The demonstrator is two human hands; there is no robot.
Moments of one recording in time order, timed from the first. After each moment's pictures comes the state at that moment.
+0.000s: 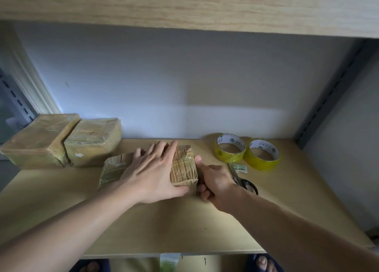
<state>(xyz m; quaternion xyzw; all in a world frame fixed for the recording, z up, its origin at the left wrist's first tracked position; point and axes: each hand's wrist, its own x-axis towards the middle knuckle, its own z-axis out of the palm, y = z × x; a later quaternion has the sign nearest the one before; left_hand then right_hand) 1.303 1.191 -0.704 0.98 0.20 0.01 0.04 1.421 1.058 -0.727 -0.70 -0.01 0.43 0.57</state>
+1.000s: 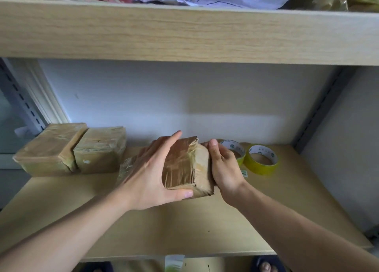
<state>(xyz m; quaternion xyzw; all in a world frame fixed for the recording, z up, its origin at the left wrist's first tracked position) 1.271 1.187 -0.677 0.94 0.10 0.20 0.24 1.423 1.053 -0.695 -0.70 -0.22 0.24 0.64</state>
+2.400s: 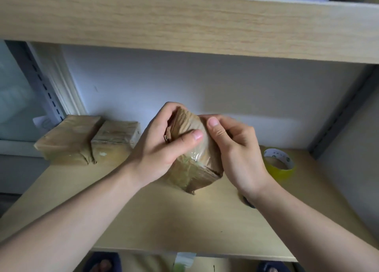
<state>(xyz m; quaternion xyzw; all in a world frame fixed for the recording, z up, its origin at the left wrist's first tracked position) 1.275 1.183 -0.626 0.76 0.04 0.32 0.56 1.386 1.052 -0.622 -0.60 -0.43 0.15 0.66</state>
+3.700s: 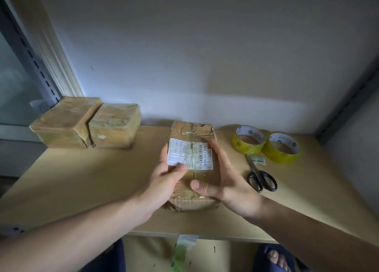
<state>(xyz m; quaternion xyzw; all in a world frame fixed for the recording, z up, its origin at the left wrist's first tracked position) 1.255 1.153 -0.722 0.66 0.33 0.20 0.64 1.387 1.027 -0.731 -0.62 -0.38 0.41 0.55</state>
